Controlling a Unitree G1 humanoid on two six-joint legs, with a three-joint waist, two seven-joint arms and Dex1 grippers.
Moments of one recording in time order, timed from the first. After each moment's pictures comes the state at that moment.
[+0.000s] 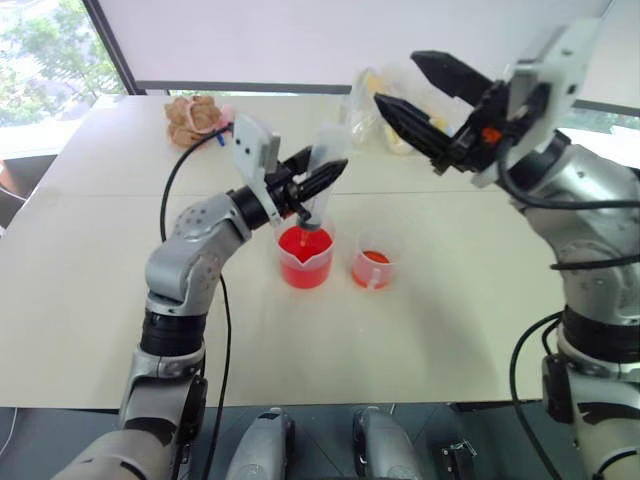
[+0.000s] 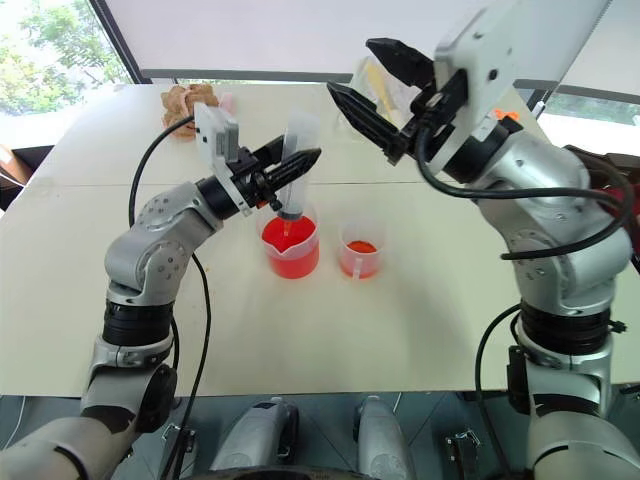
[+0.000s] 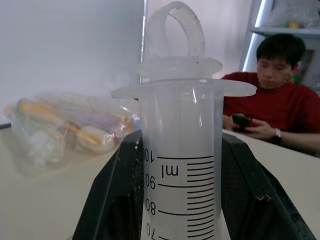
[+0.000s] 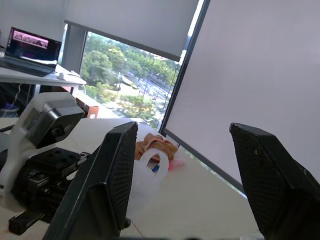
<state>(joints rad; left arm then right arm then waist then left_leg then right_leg) -0.63 0.26 0.00 -0.17 -0.50 0.53 -0.62 -0.74 -0.59 -0.03 -0.46 0.58 0.56 0.46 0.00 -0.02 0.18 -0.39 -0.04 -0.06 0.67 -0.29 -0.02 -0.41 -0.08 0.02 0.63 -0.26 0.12</state>
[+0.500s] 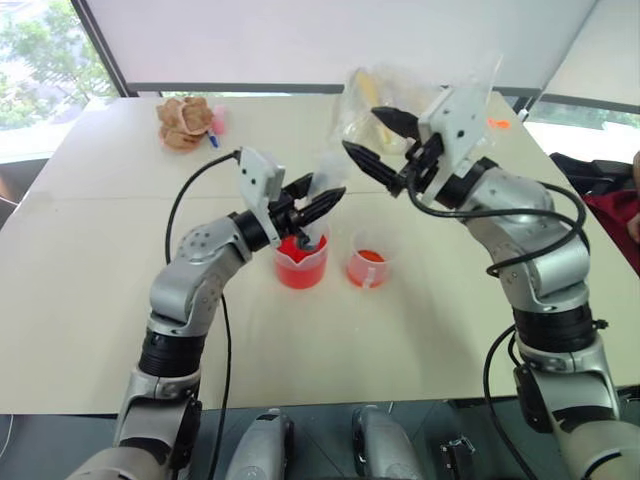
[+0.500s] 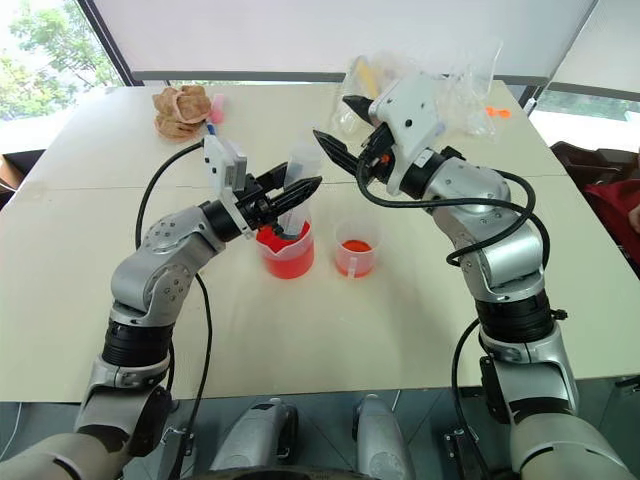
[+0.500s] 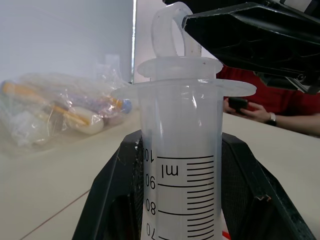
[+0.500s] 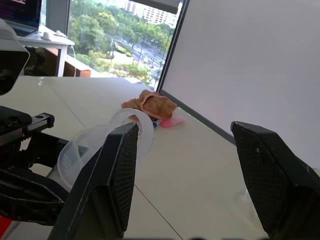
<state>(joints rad) -0.55 0.26 -0.02 -0.21 -0.48 0.50 -0.62 -0.73 -0.52 0.08 -0.26 0.36 0.45 0.52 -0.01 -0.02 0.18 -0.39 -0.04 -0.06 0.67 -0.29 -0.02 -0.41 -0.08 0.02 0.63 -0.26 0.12</state>
